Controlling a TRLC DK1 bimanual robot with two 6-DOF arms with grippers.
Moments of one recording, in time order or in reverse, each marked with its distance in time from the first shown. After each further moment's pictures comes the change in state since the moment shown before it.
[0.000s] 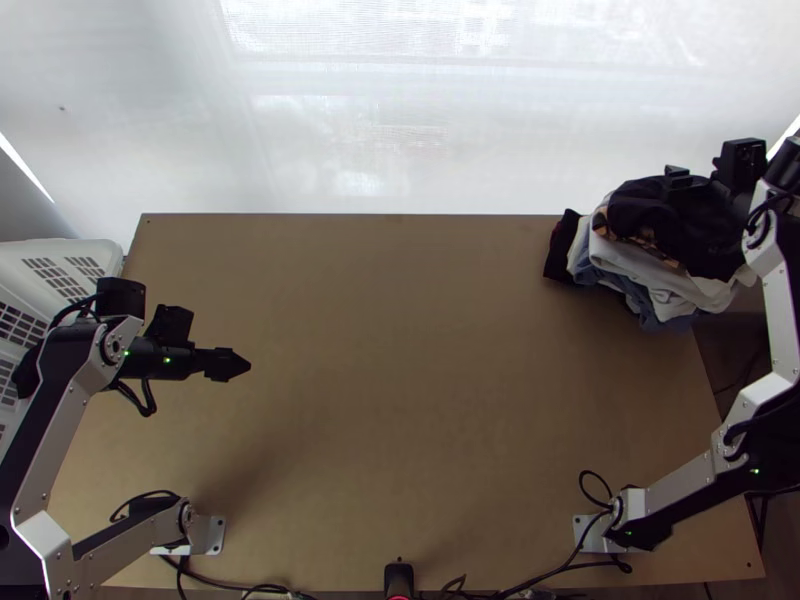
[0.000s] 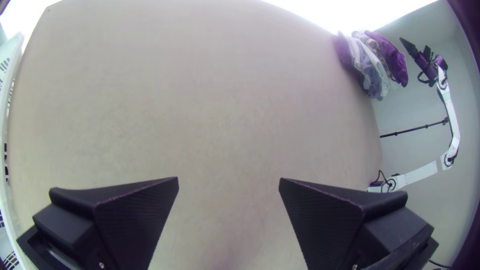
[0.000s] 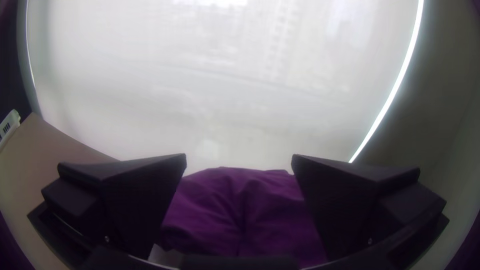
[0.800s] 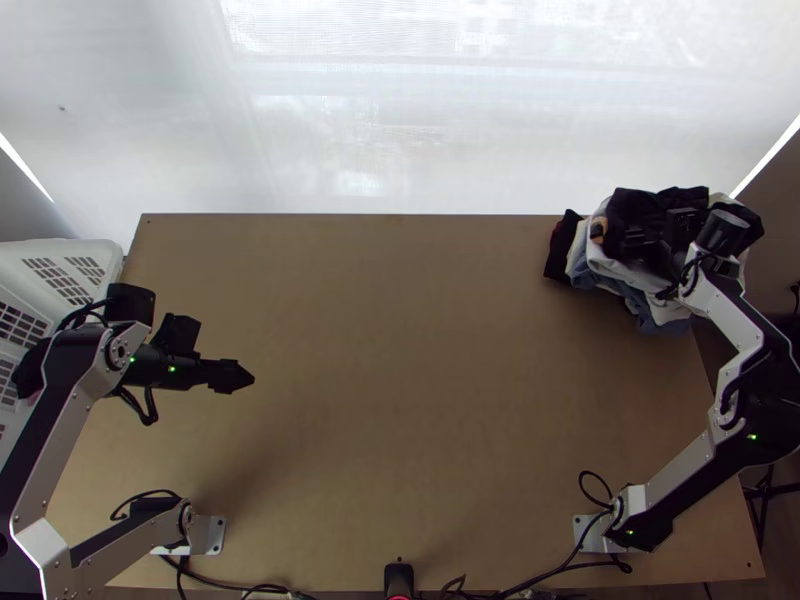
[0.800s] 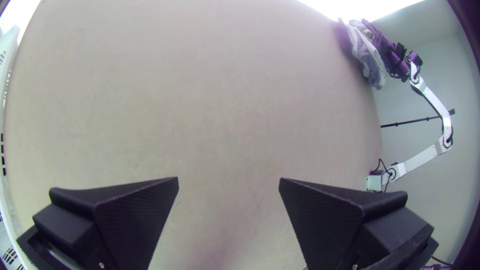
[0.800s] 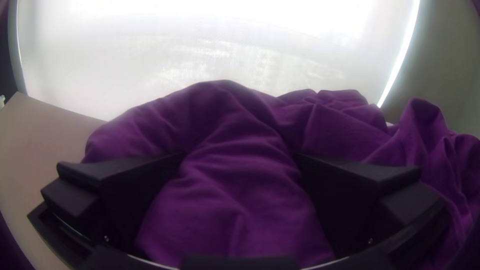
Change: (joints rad) left arm -0.043 -0.022 -0.013 -0.067 -0.023 -0.010; right arm -0.033 0.205 -0.467 0.460 0.058 -0.035
